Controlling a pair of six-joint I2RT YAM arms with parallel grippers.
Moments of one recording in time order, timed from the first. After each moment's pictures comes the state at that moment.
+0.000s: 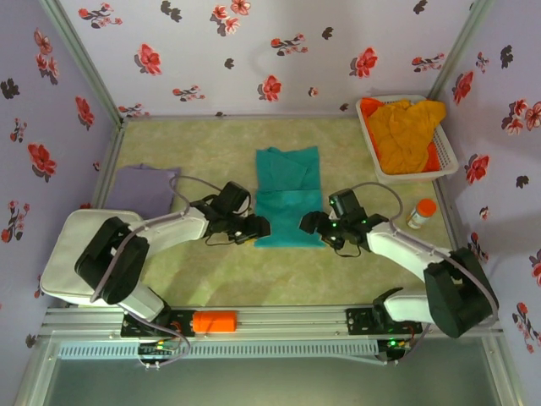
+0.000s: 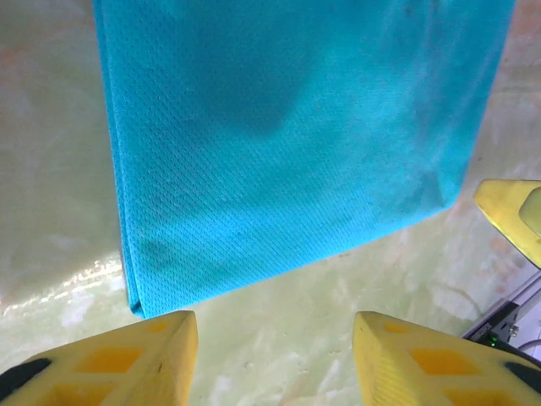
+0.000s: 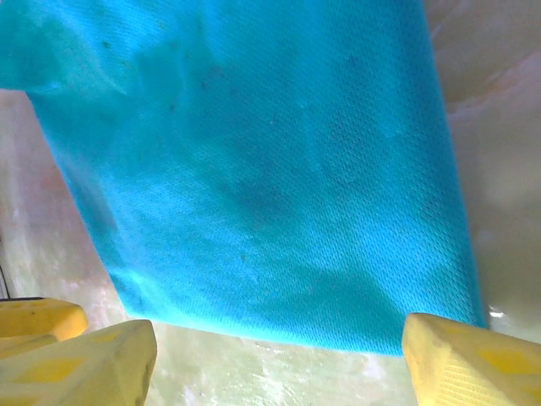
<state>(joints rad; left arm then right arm) -0.73 1.55 0.87 -0.34 0.39 -0.83 0.50 1.26 0.61 -0.32 -0.31 0.89</state>
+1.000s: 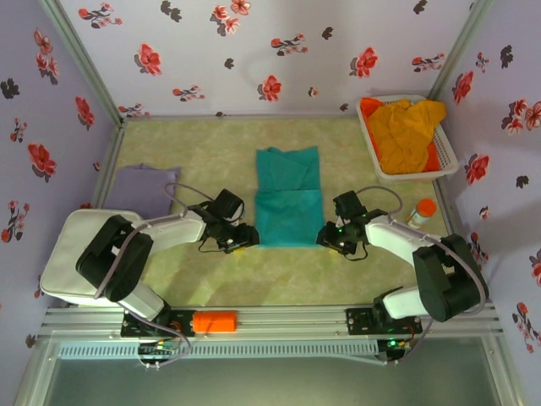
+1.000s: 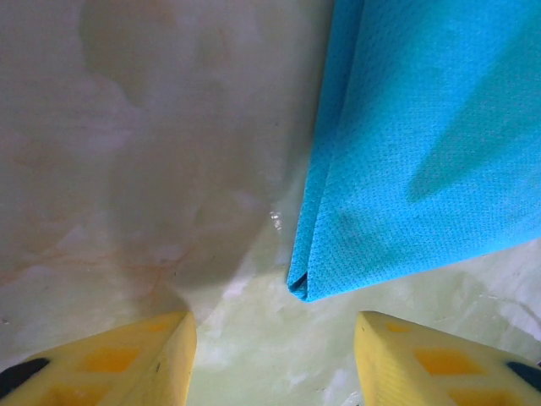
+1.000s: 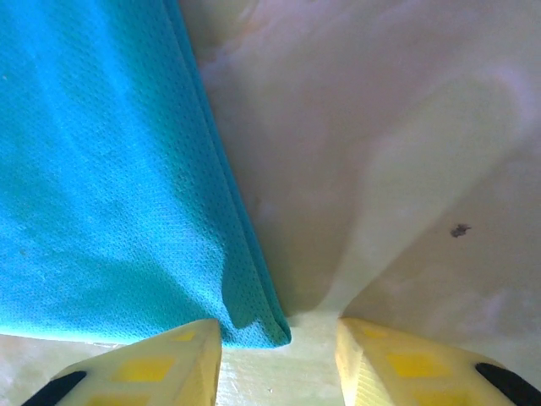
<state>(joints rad) -0.68 1.57 0.78 -0.38 0.35 -0.82 0.42 1.39 0.62 -0.48 -0.29 0.73</state>
